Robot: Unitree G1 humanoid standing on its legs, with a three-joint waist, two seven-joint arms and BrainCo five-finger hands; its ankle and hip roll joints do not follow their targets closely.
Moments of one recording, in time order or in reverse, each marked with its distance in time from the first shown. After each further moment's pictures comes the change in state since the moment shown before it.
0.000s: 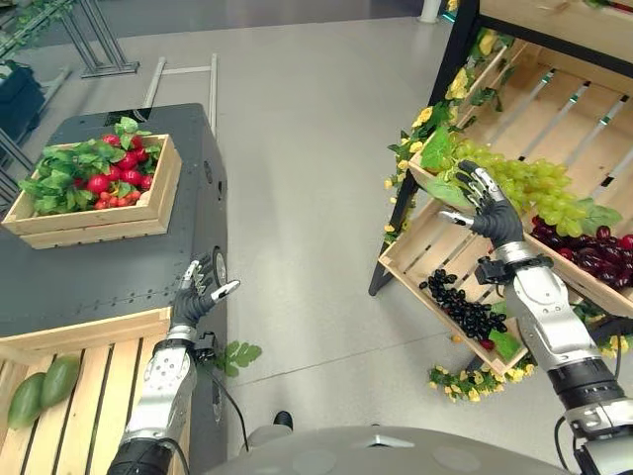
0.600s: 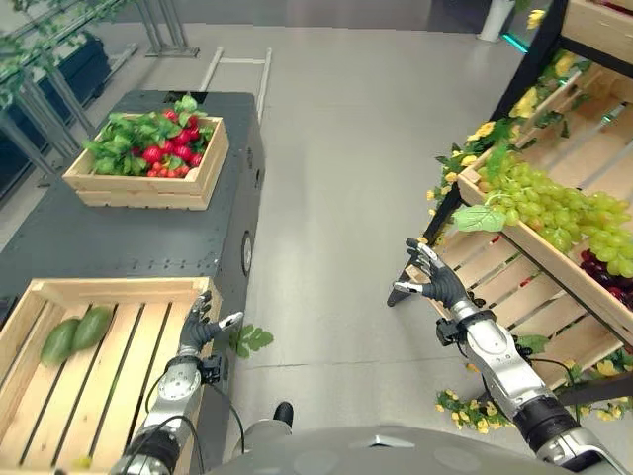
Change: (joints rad) left arm -0.187 0.010 -0.150 0.528 0.152 -0.059 0.076; right arm 0.128 0.069 0.180 0.300 -0.164 -0.033 0.003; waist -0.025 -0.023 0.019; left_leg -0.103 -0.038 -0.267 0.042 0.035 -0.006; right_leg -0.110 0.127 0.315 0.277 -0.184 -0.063
